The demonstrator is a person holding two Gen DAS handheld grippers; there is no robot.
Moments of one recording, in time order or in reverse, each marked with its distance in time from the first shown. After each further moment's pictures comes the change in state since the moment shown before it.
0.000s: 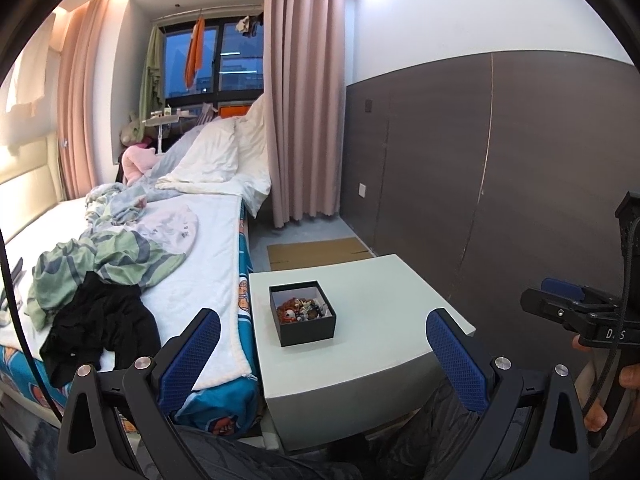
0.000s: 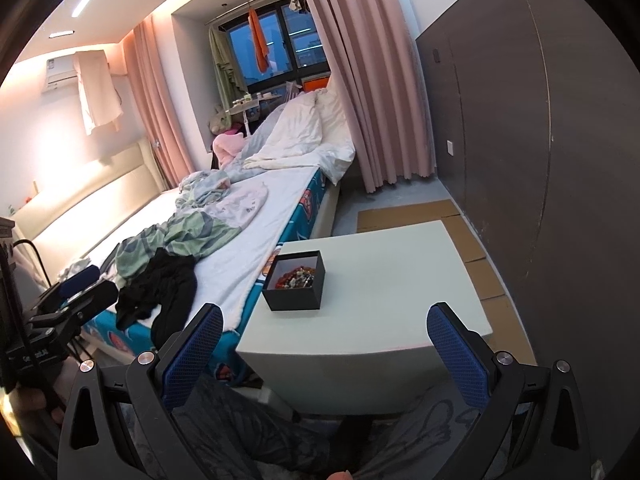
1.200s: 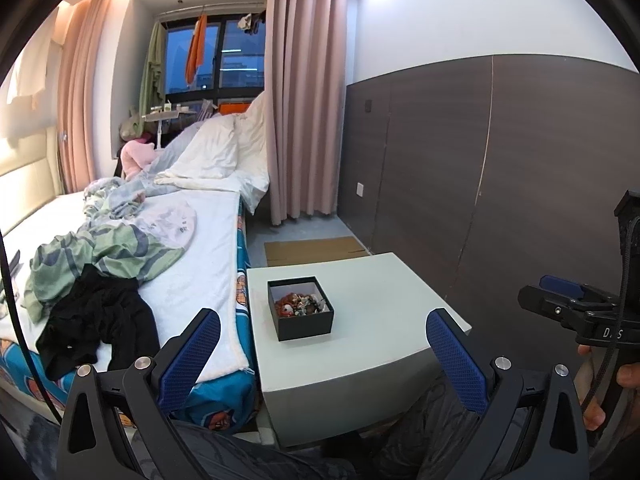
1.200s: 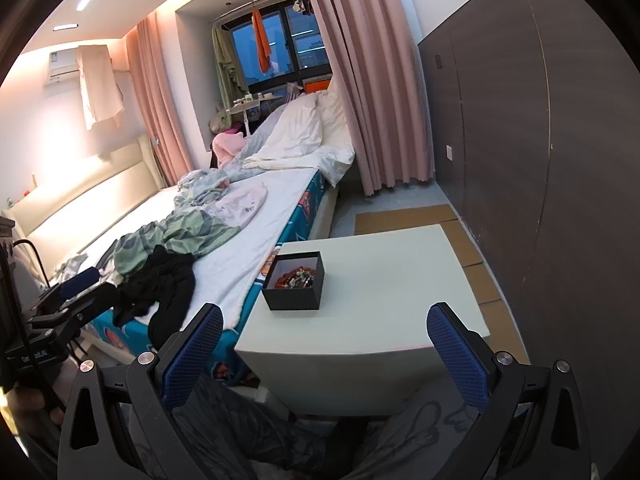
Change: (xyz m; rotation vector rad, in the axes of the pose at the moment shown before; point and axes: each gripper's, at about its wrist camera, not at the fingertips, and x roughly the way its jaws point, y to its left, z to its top) left arm -0.003 0.005 -0.007 -0.013 0.005 -0.016; right arm -0.005 -0.004 0.005 -0.012 -0.002 -0.008
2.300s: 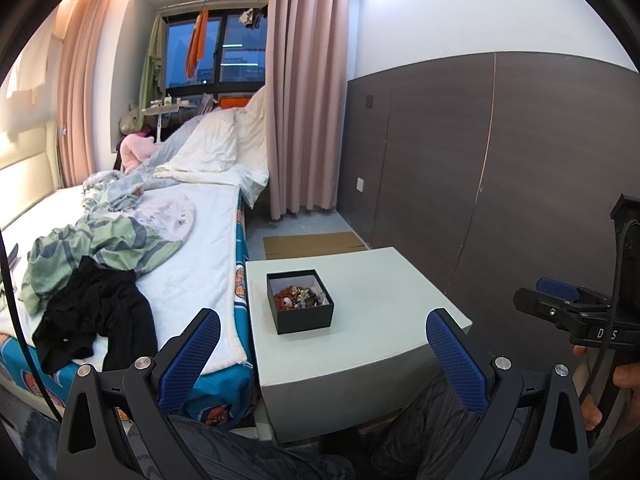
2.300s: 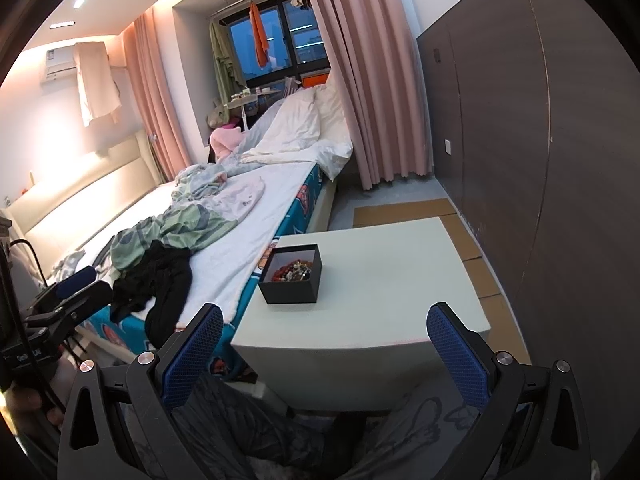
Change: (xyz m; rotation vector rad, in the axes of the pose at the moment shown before) left arm 0.006 0.000 -0.008 -0.011 0.020 -0.001; right arm 0.011 -0.006 -0.006 0.001 0.031 -0.006
